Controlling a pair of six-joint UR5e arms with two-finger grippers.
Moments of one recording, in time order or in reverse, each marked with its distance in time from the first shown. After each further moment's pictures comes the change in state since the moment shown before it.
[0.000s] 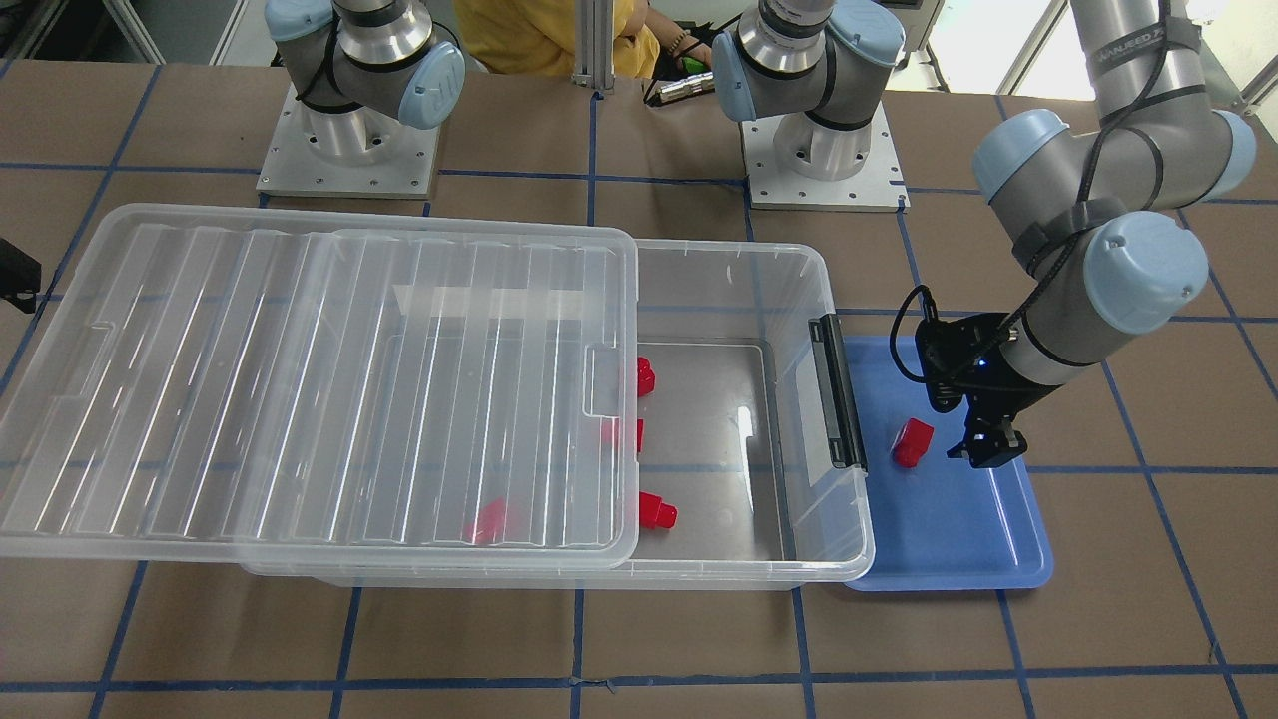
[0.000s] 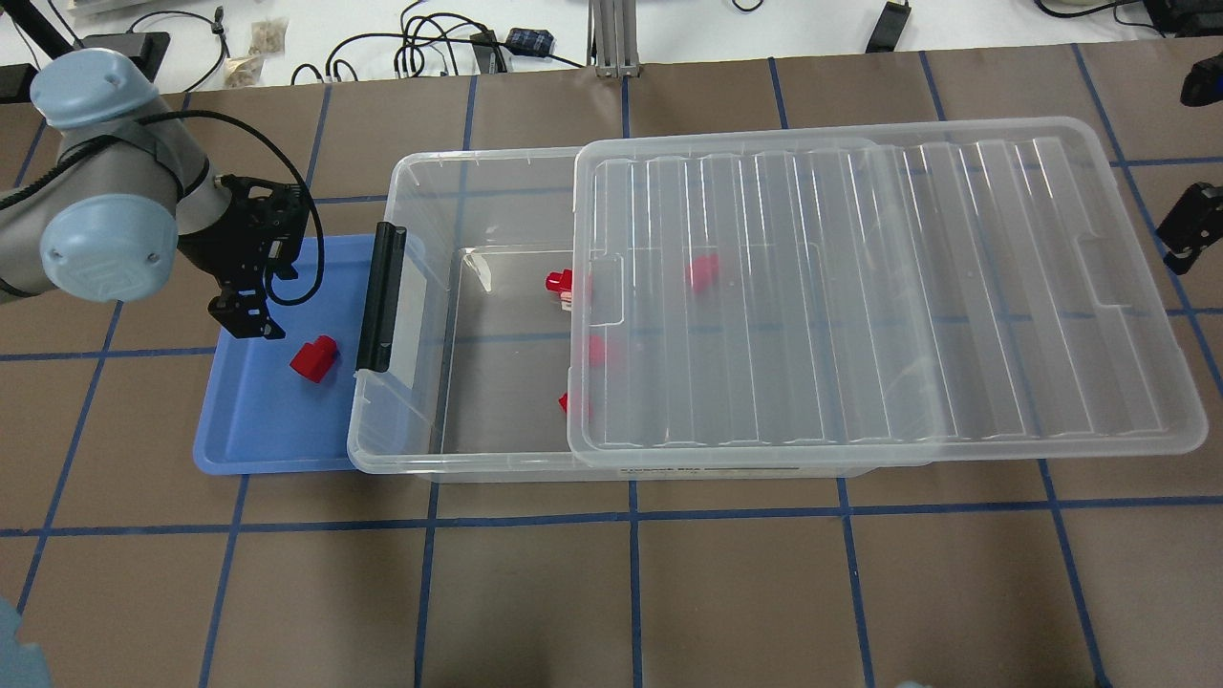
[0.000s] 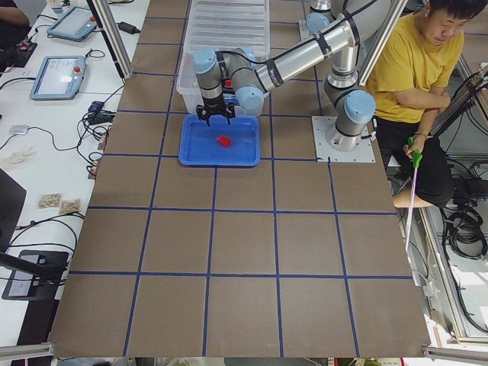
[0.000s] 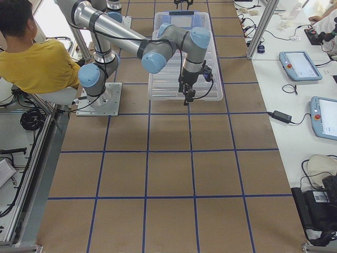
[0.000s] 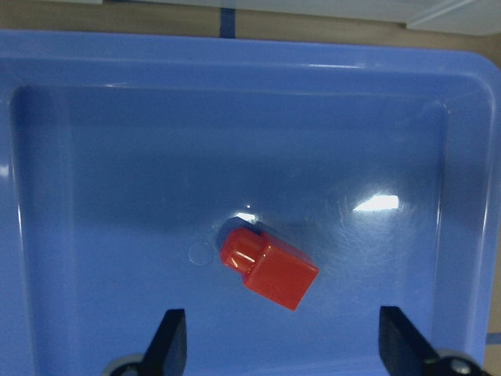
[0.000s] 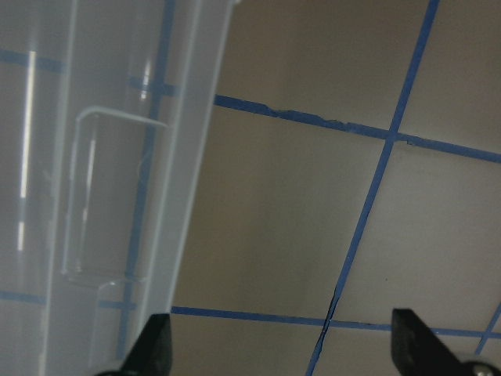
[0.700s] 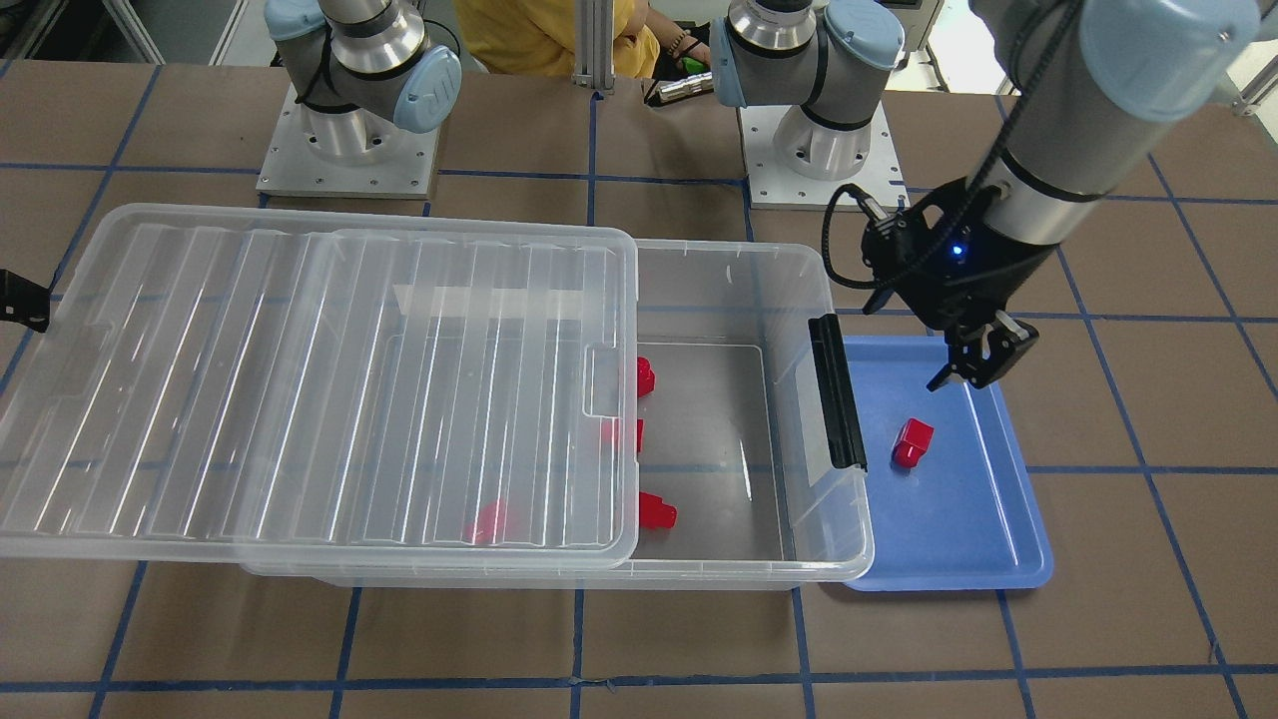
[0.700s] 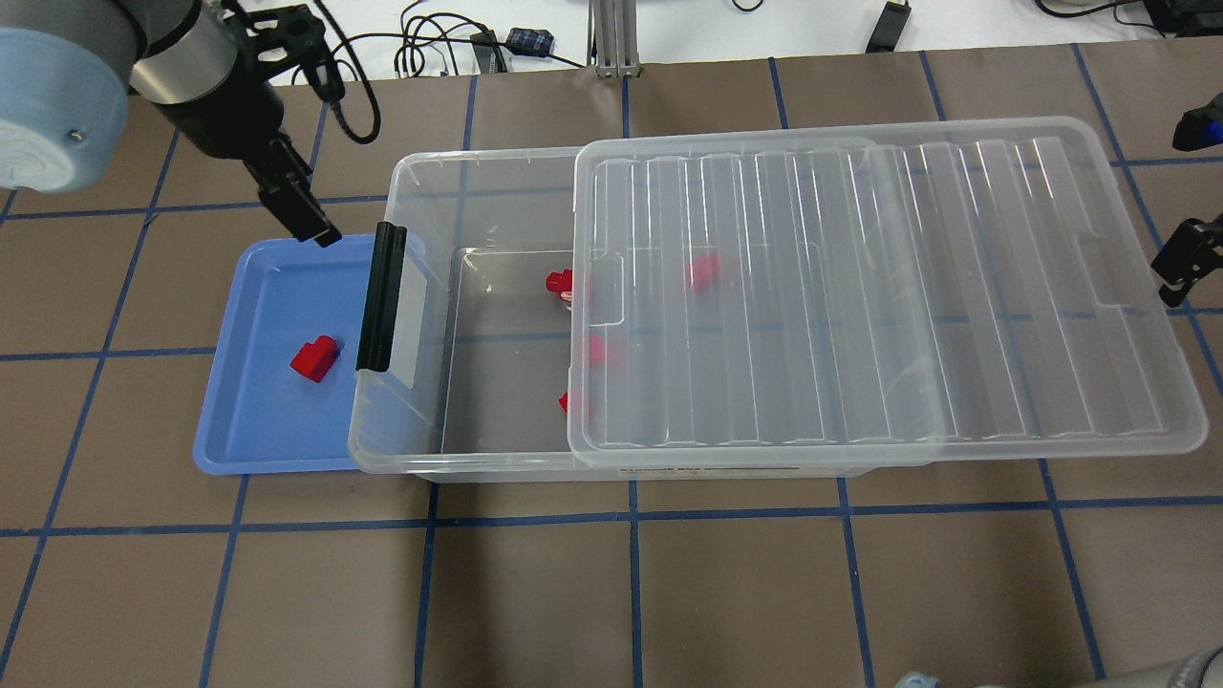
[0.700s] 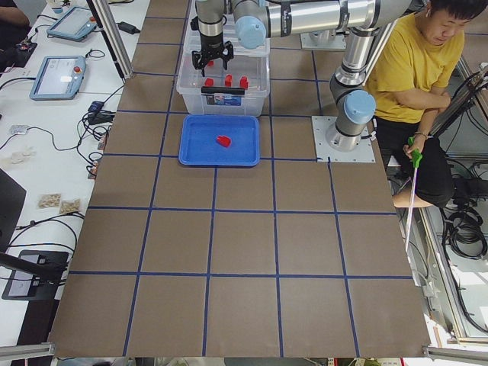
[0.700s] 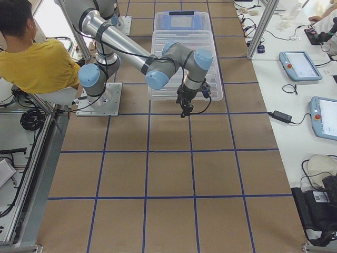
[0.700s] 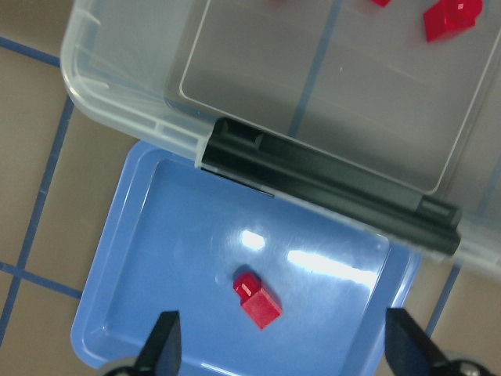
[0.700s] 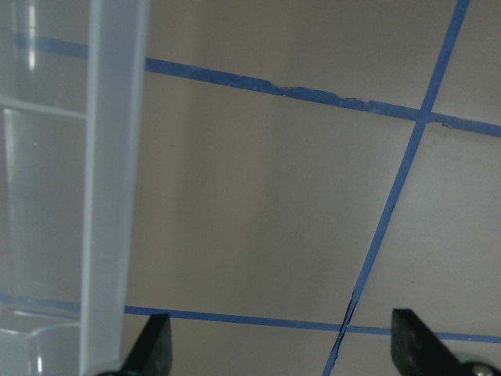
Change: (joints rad) left arm -0.212 0.131 0.231 -0.242 -0.085 -0.764; right arm -0.027 0.059 0.022 -0.008 0.005 0.011
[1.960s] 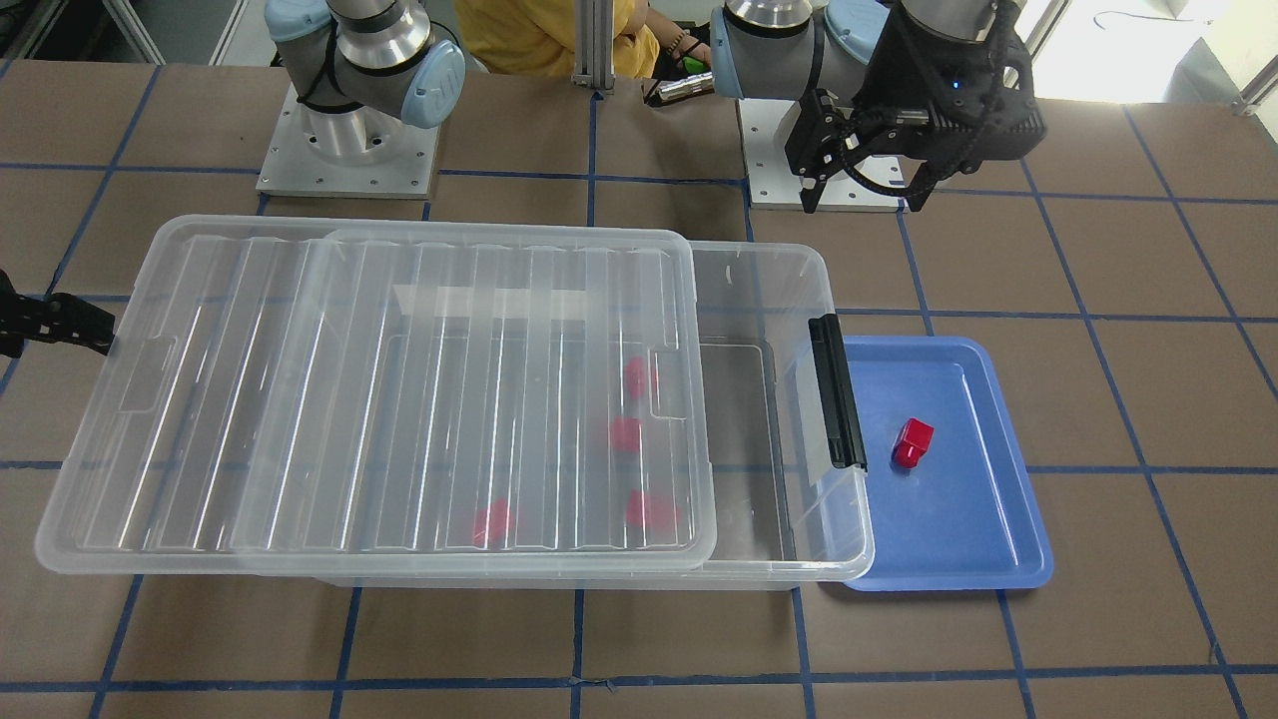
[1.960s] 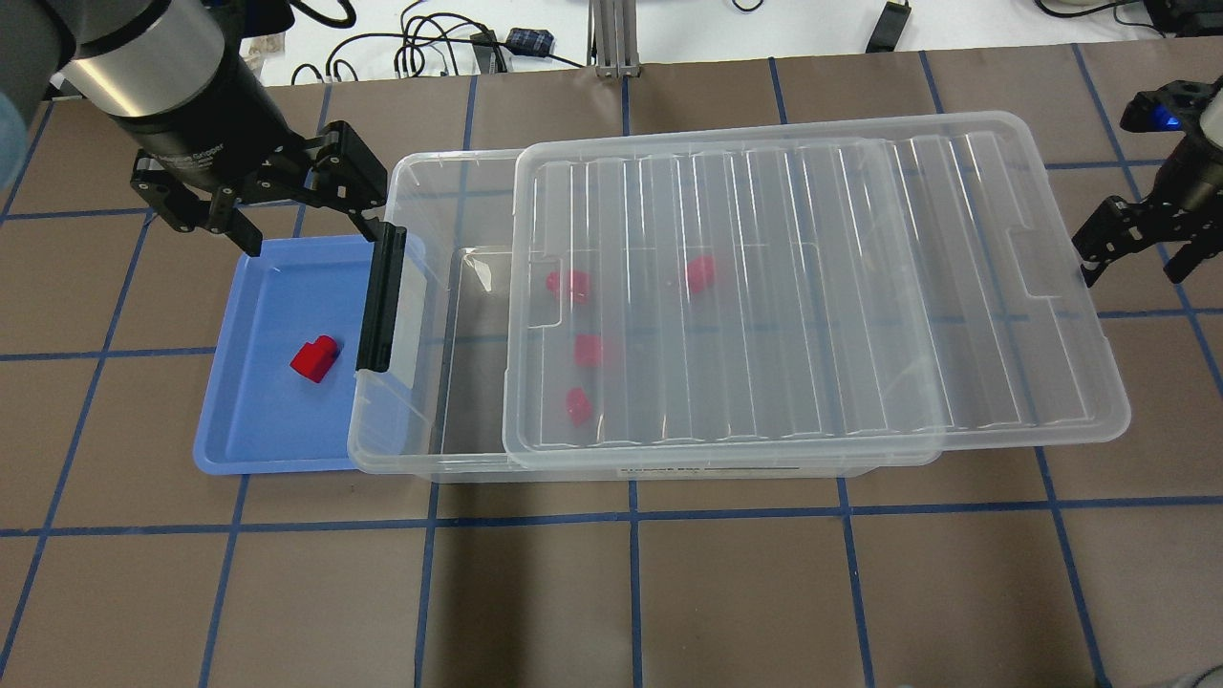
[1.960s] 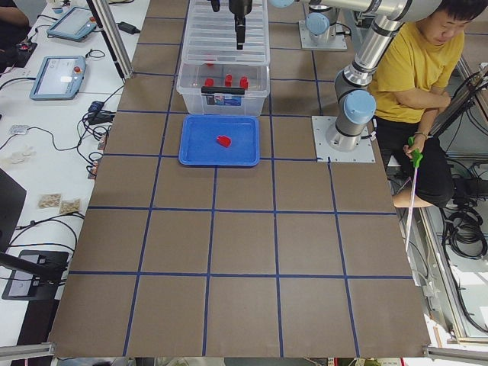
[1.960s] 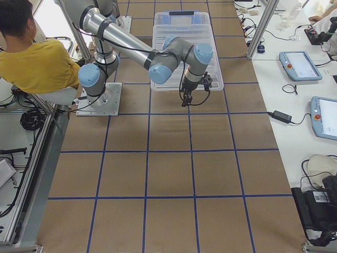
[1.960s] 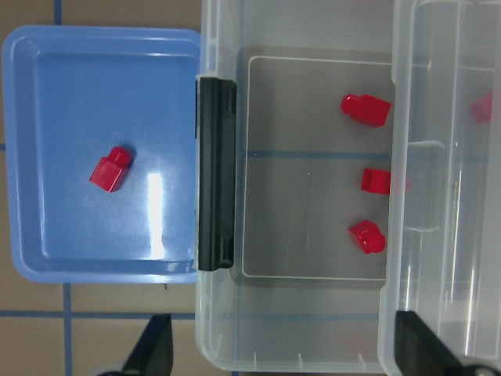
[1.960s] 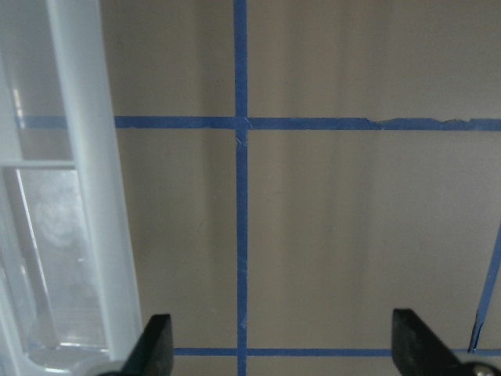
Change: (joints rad) left arm -0.069 0.177 -0.004 -0.180 0.051 -1.111; right arm 0.082 -0.010 0.003 0.043 0.153 0.241
